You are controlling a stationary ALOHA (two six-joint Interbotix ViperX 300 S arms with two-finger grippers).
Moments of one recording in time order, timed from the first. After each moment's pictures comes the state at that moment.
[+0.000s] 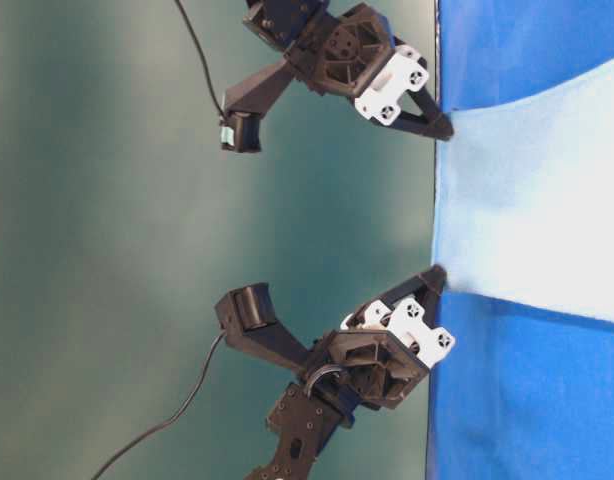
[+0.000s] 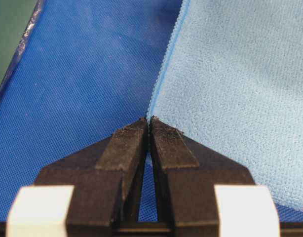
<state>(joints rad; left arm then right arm) 0.47 0.27 0.57 -0.02 -0.29 0.32 -0.56 0.08 0.69 -0.28 0.06 0.21</state>
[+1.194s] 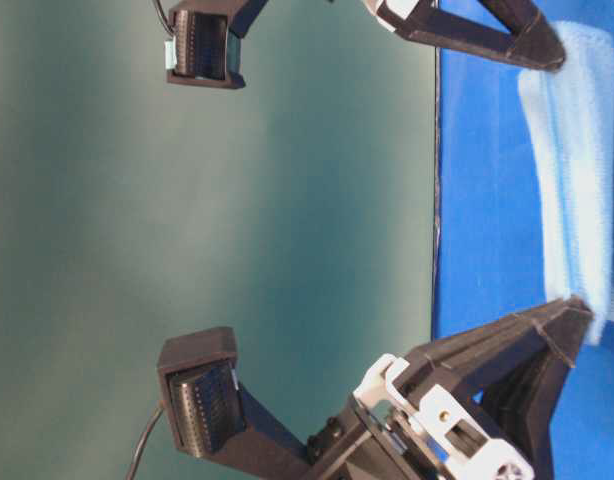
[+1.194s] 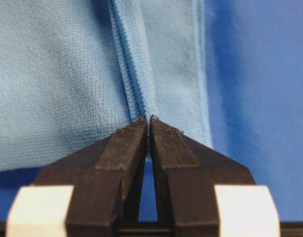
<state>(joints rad) -0.06 0.08 0.71 -0.02 -0.05 0.06 0.03 -0.11 0.83 -0.25 0.23 0.53</state>
